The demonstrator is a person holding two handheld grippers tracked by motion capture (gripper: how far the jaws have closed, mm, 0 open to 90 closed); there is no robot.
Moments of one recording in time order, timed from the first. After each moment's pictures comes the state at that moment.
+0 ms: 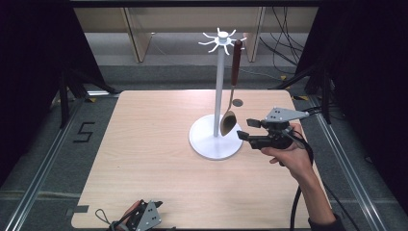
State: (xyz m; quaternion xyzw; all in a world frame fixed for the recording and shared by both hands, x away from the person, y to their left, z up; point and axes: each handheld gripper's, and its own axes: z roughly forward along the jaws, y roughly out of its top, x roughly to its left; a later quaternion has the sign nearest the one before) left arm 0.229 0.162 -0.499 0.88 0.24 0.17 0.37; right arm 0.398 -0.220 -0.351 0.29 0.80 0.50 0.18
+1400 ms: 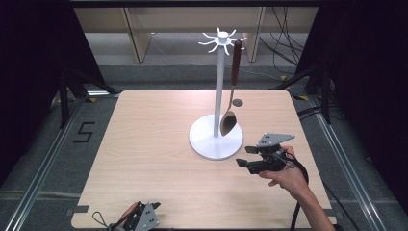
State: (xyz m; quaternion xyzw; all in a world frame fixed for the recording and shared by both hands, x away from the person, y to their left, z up) left arm 0.224 0.168 -0.499 0.88 0.24 0.18 0.36; right arm 0.377 -0.222 -0.417 0.30 0.85 0.43 0.11
